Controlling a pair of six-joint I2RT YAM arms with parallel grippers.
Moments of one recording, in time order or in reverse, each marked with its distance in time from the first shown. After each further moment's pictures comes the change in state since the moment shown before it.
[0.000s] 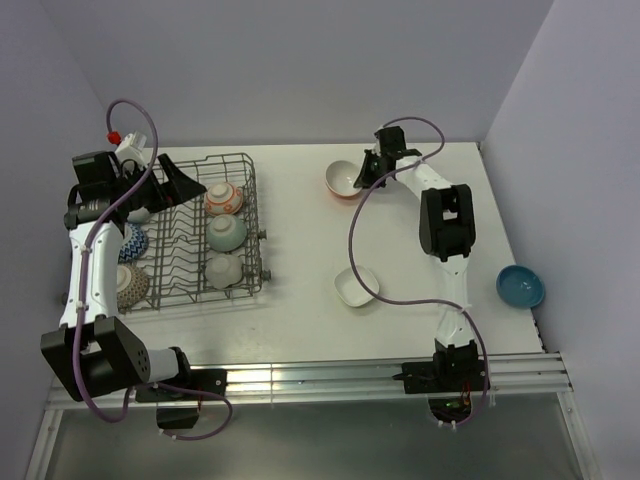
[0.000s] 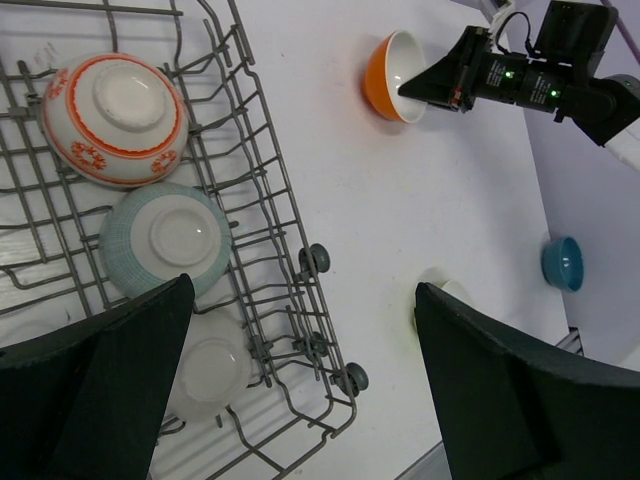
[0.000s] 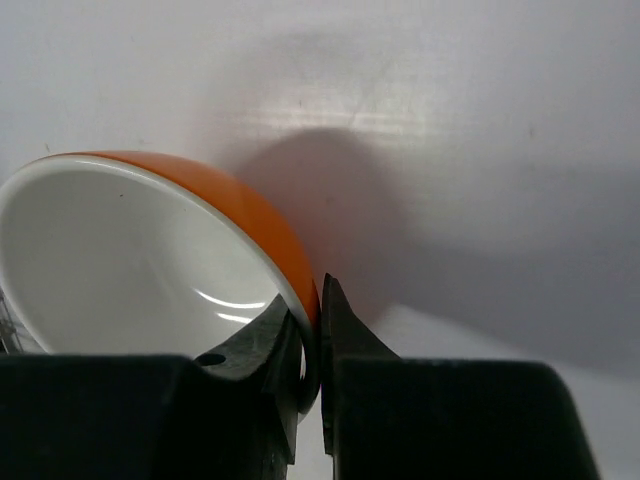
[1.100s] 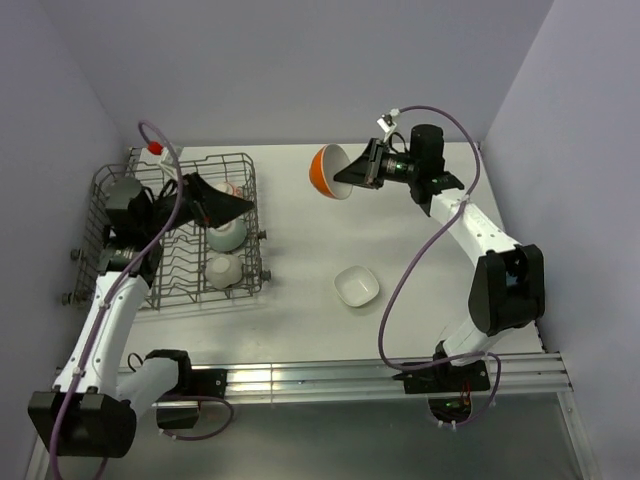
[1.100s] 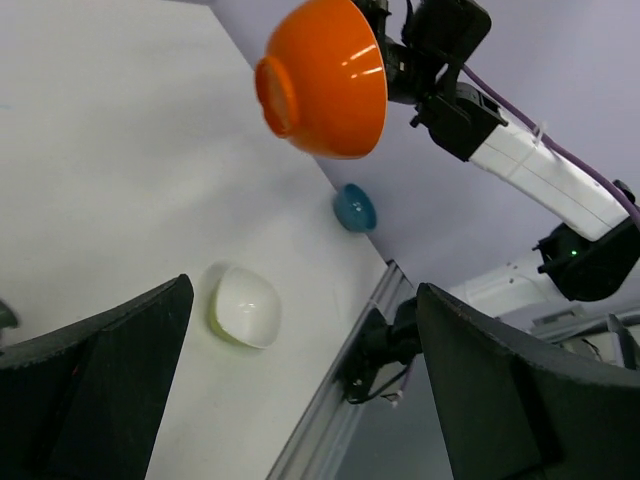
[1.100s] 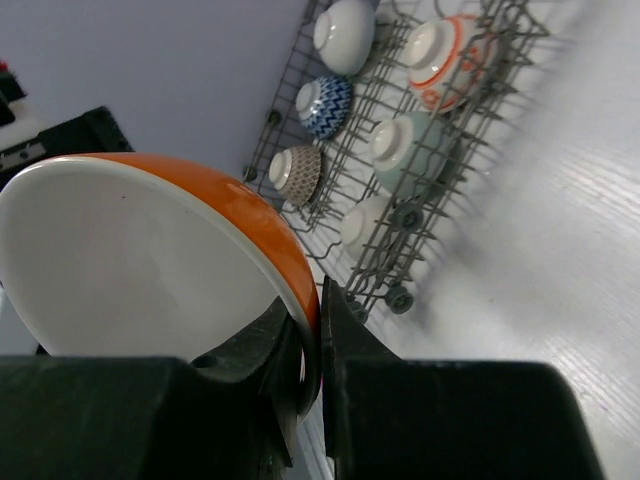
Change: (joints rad) left arm -0.278 -0.317 -0.291 0.528 0.181 -0.480; right arm 0.024 -0.813 -0.721 0.521 -0.645 0.330
